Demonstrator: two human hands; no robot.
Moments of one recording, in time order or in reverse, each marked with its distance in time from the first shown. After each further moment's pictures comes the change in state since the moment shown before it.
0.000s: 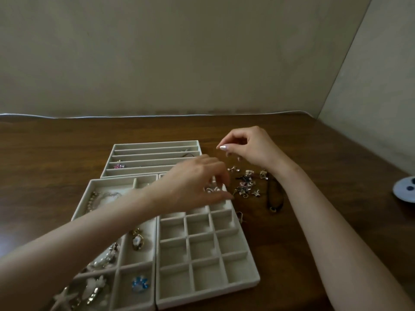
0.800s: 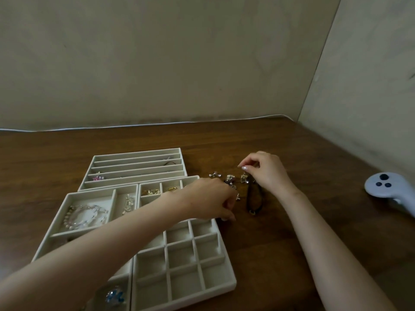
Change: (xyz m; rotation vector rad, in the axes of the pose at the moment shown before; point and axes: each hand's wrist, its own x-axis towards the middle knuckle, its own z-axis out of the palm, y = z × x) left_hand 0.057 0.026 0.042 0.153 -0.466 -0.068; right_hand -0.032 0.075 -0.017 -0.291 0.218 0.234
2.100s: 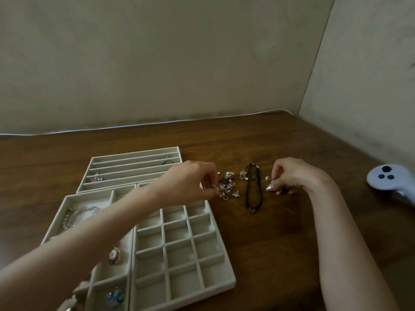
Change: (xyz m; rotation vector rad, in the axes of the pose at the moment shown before) left_hand -0.021 -0.028 -0.008 -0.177 0.298 -0.095; right_hand -0.008 0.020 -0.049 -0.070 -0.468 0.426
